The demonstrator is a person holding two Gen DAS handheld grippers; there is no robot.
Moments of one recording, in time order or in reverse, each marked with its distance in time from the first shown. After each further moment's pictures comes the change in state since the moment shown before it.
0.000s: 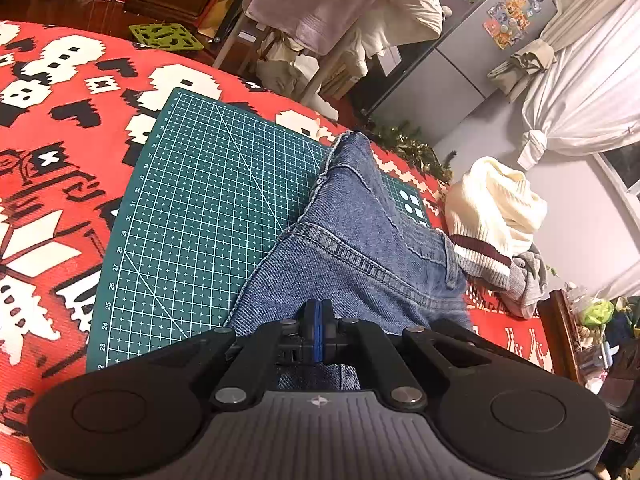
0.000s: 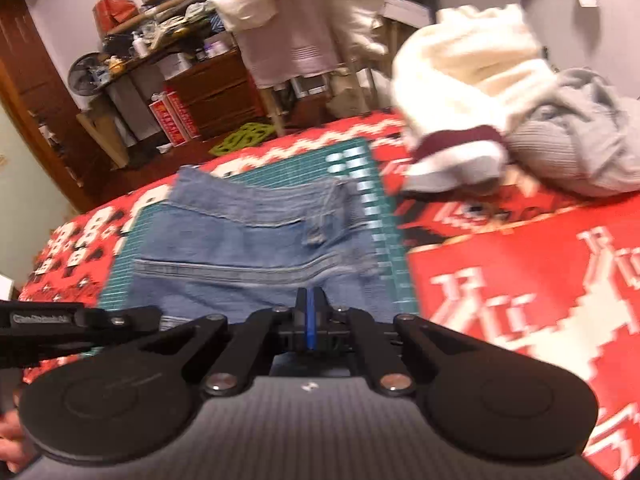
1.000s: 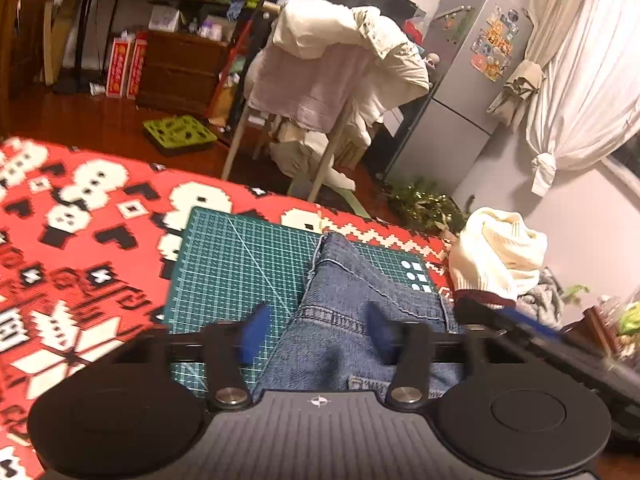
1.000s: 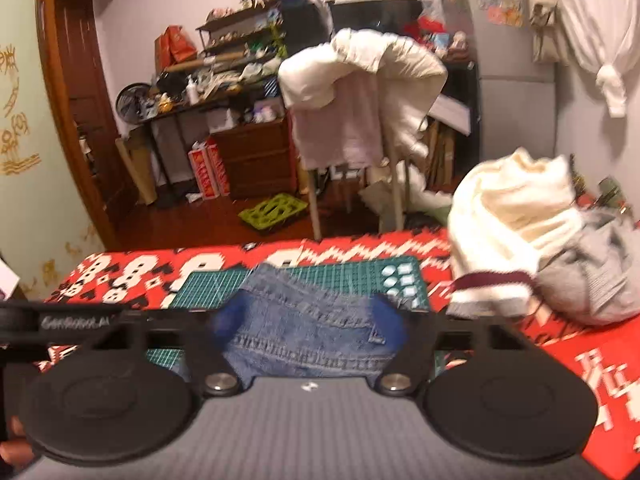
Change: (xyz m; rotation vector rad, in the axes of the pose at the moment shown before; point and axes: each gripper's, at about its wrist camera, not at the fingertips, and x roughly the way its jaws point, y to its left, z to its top) left arm -0.042 -0.031 0.009 0.136 -0.214 0.116; right arm -0.047 0.054 0.025 -0.193 -0.225 0.061
